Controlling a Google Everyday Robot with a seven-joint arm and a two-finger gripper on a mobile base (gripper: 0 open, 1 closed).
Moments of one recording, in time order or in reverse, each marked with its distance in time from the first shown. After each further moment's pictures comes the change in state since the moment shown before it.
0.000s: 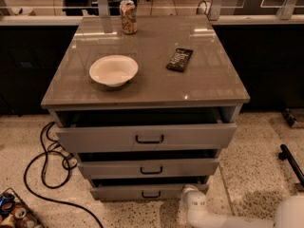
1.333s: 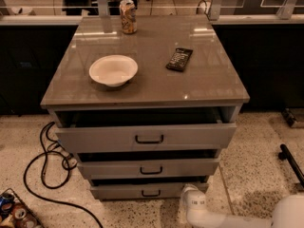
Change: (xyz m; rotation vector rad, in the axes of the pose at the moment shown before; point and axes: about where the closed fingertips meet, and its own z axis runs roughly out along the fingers) arm 0.000 -0.003 0.007 0.004 -0.004 0.003
